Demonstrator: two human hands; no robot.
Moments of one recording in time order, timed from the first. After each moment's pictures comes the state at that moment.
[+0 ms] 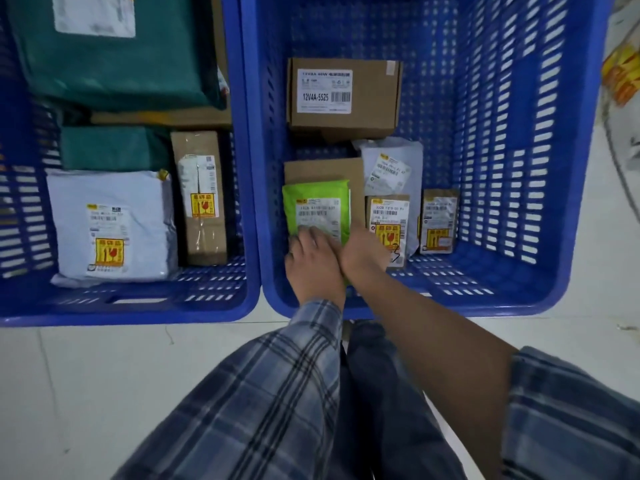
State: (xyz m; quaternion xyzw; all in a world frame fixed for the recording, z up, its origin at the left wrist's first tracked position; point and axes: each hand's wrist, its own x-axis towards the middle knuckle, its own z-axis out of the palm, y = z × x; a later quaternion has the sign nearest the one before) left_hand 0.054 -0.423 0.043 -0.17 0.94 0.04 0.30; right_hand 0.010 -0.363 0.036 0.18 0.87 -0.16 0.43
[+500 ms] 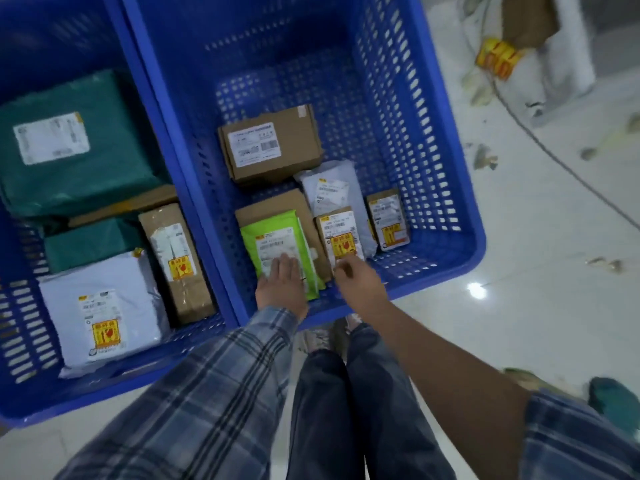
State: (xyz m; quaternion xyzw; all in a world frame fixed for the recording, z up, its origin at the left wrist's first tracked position) left_hand 0.033 -0.429 0.081 0.10 0.84 -0.05 0.52; right_hand 0.059 -0.293 0.084 0.29 0.78 -0.40 0.39
